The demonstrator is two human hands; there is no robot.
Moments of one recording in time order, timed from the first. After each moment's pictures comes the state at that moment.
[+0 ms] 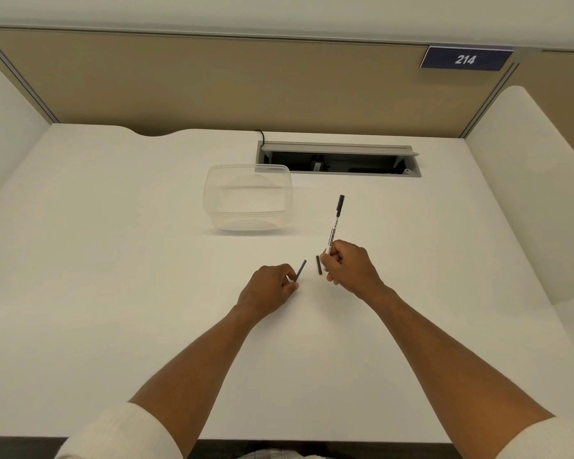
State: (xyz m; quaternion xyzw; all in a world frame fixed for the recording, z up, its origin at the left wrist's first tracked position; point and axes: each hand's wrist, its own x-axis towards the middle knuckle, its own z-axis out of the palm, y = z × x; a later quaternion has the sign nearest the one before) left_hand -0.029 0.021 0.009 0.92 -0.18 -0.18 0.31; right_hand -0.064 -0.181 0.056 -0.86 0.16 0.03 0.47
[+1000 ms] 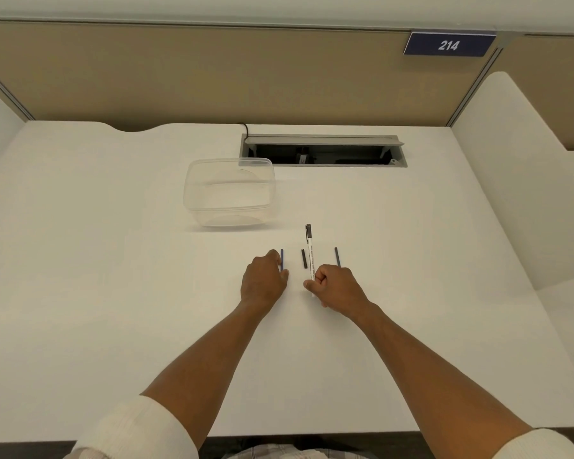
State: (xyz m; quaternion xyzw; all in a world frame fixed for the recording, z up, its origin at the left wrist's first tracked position) left_hand -0.035 -0.021 0.014 0.96 -0.06 -0.12 0.25; right_hand -0.099 -0.183 0.020 -0.89 0.17 0.12 0.40
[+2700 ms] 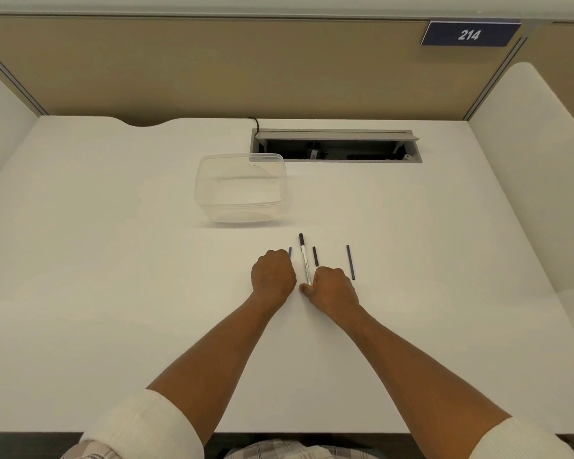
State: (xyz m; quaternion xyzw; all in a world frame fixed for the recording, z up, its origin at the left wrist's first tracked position) left_hand -0.029 -0.026 0.030 0.98 -0.08 -0.16 0.08; right_hand -0.087 -0.143 0.011 -0.94 0.20 0.16 0.24
